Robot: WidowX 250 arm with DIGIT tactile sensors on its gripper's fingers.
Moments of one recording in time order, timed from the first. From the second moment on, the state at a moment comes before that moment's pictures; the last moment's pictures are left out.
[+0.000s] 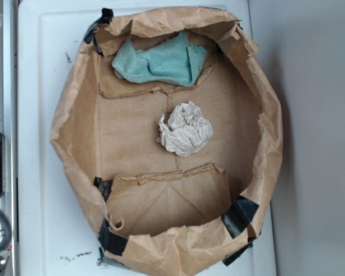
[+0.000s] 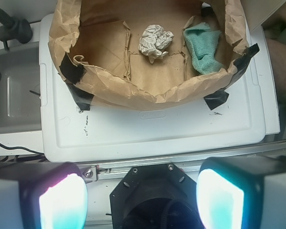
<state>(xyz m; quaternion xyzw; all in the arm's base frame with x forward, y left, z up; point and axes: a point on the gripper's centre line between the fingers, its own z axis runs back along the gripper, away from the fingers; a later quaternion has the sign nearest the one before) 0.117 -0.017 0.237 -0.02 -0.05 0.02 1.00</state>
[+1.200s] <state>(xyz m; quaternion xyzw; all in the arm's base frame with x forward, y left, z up) 0.205 0.010 0.235 -0.01 -0.01 0.07 1.00</state>
